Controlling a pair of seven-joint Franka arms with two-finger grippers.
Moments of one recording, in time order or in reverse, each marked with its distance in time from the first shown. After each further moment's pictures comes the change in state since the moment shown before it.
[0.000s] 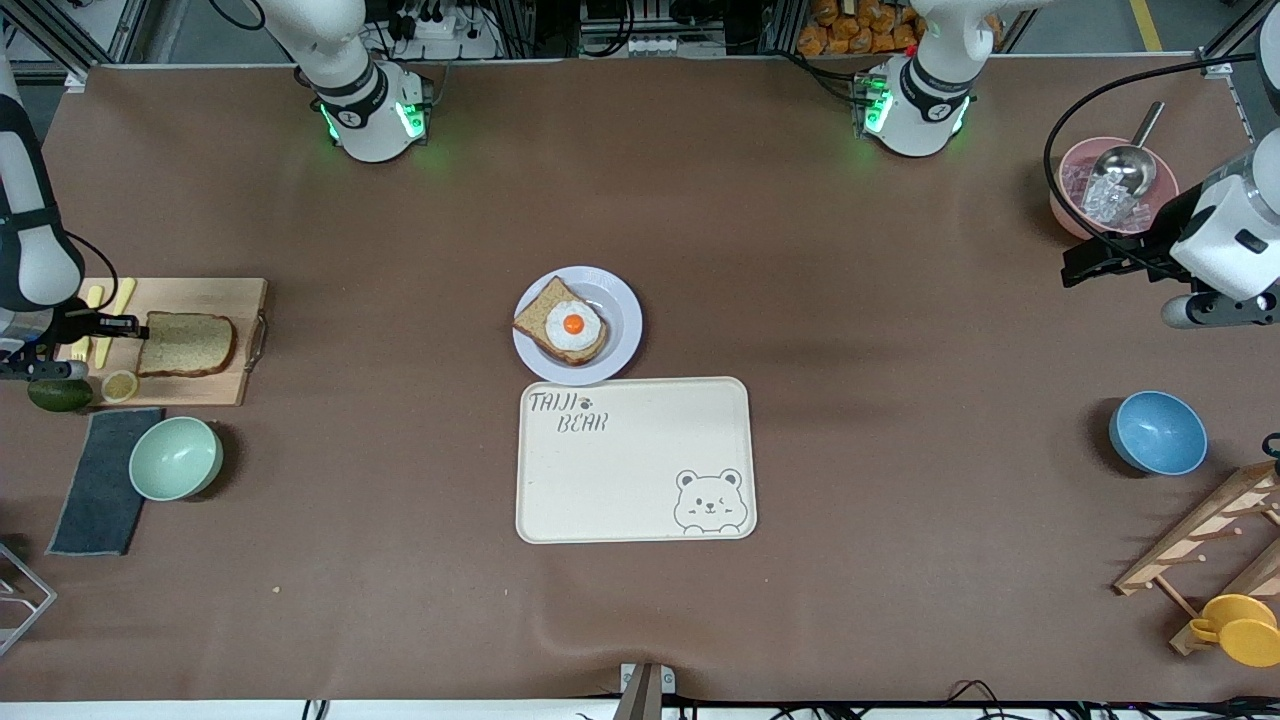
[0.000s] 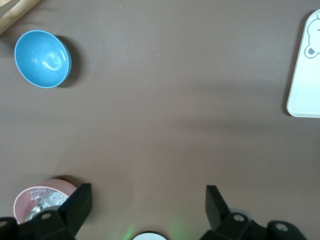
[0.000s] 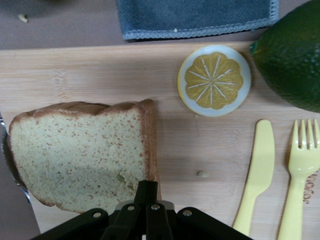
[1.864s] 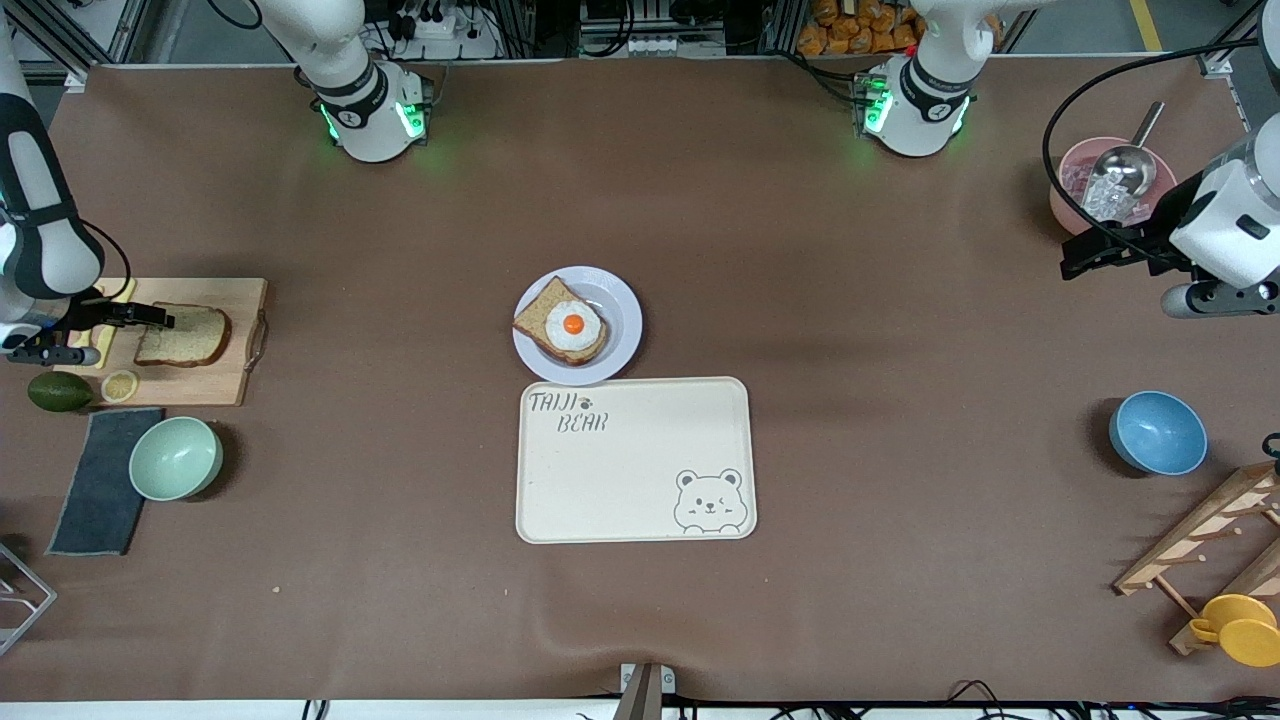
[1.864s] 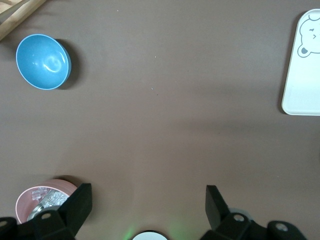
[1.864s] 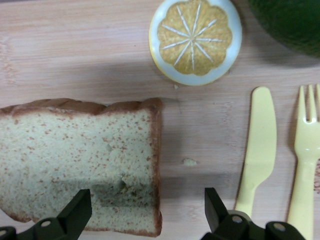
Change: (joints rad) left arm -0.011 -0.009 0.000 0.019 0.000 -0.018 0.000; right arm -0.023 0.005 -0.031 -0.103 -0.026 0.141 -0.001
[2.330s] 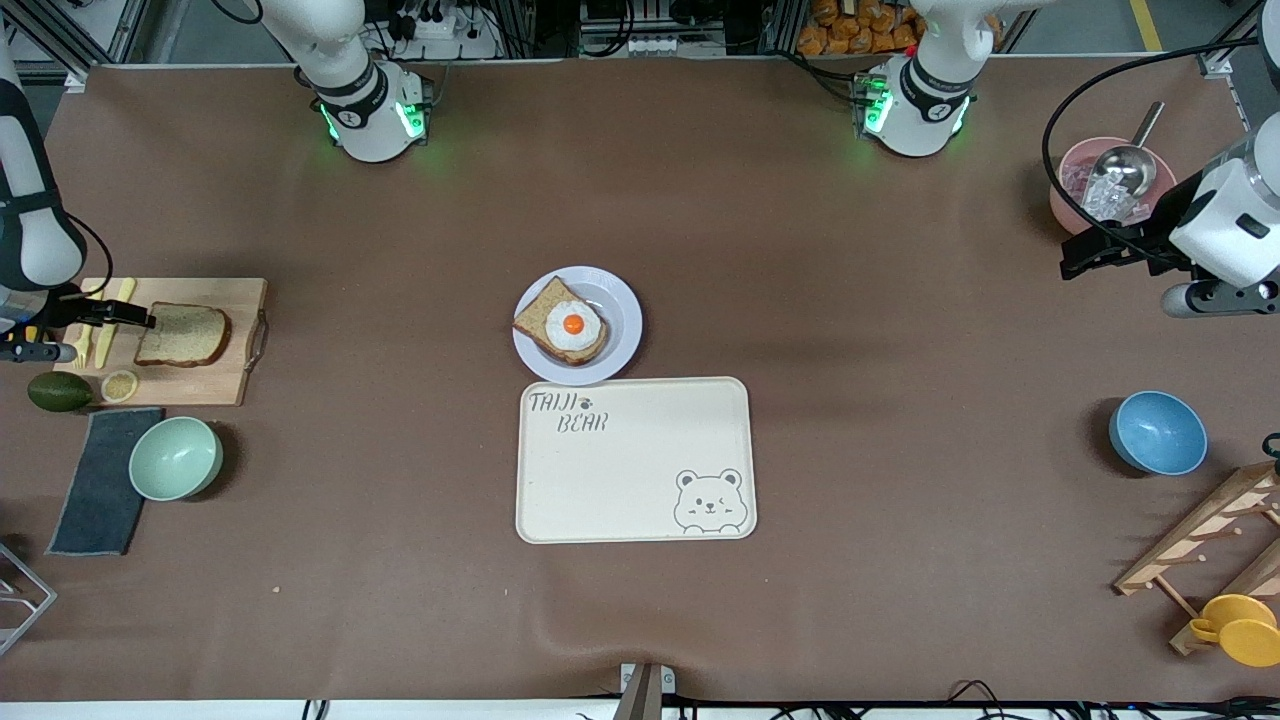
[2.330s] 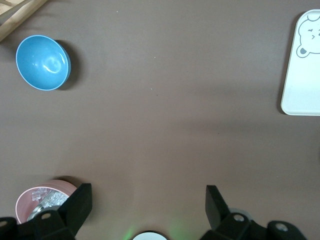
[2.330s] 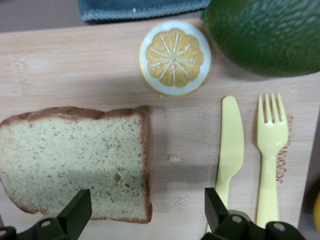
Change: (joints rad) left arm -0.005 0.000 -0.001 0.004 0.000 0.000 0.000; right arm 0.000 -0.045 -0.005 0.002 0.000 0.000 0.000
